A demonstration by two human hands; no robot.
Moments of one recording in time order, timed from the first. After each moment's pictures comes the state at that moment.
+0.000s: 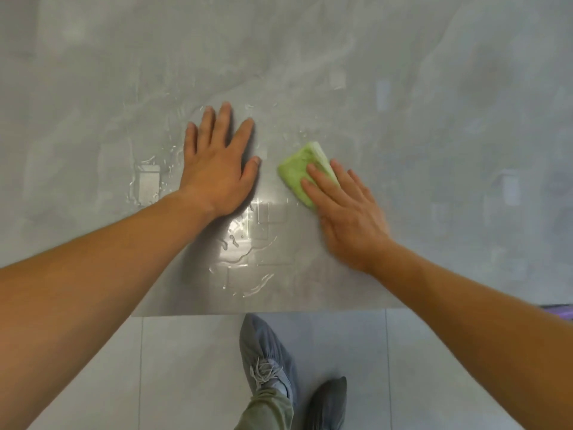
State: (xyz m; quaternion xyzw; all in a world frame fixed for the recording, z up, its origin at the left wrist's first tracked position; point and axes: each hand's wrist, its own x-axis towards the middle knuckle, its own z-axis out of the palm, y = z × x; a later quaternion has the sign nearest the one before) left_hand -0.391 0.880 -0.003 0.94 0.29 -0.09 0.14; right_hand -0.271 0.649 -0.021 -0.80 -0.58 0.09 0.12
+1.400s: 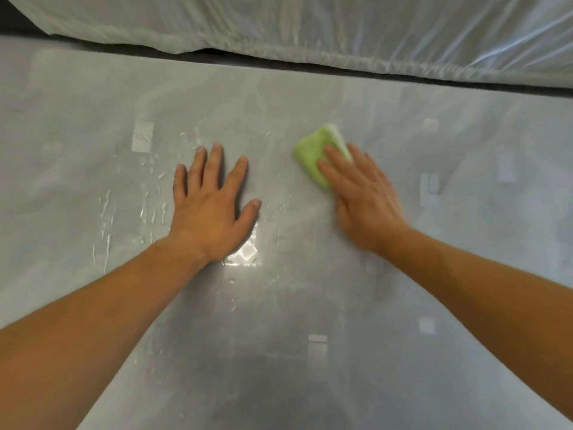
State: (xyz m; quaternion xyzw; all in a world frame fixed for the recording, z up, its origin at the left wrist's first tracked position) left_hand -0.243 0.990 0.001 0.92 0.35 -0.13 0.14; right_hand -0.029 0.817 -0.018 -0.81 -0.56 0.10 0.12
